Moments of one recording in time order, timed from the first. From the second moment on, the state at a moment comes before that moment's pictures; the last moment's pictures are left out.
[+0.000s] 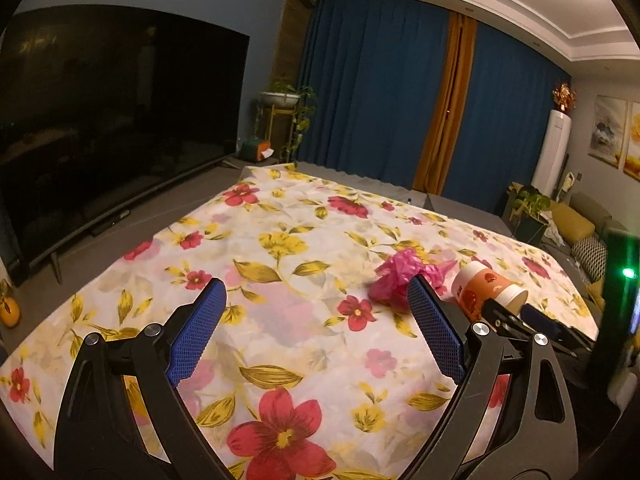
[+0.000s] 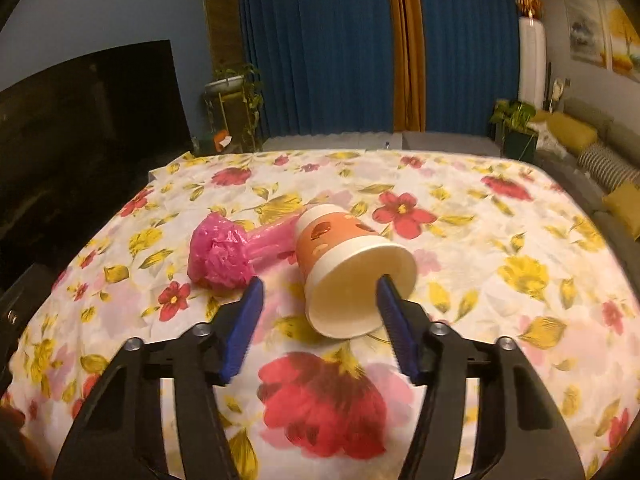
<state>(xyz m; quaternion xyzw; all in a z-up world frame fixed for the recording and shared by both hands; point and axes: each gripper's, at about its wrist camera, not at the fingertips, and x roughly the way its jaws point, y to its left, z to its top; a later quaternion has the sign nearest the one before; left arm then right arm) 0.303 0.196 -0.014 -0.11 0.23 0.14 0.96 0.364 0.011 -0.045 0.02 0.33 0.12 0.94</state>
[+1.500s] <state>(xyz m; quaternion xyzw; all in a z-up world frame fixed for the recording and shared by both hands) 0.457 0.133 -0.069 -0.09 0.39 0.02 0.92 0.331 -0.070 -0.011 0.05 0.26 0.12 0.96</state>
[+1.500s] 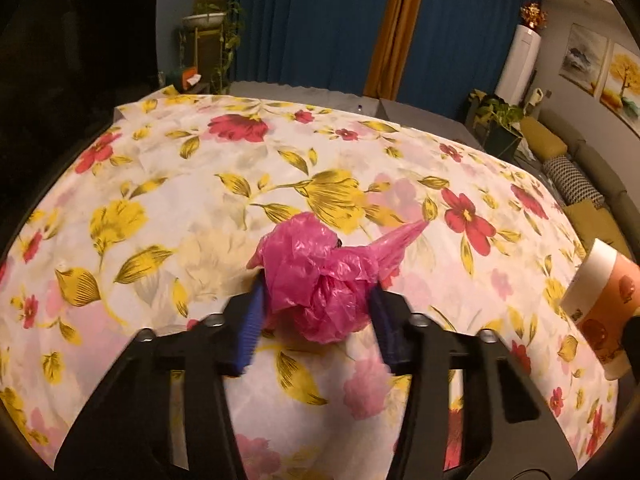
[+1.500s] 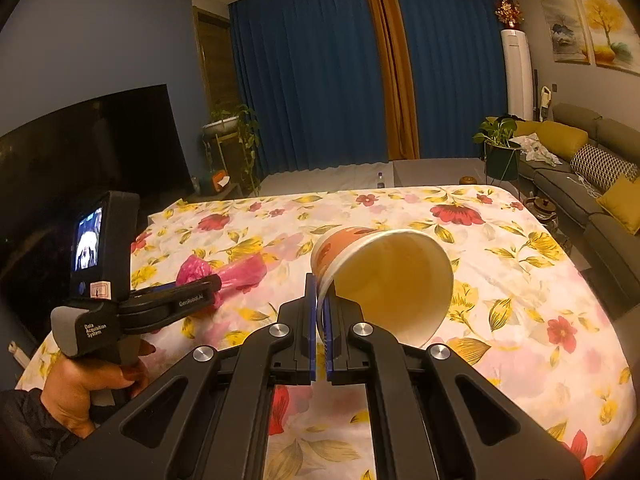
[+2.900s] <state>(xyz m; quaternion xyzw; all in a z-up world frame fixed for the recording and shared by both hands) 0.209 -0.129 0.035 0.00 0.24 -0.18 0.95 0.116 -0.279 0.056 0.03 0.17 0.01 0.98</state>
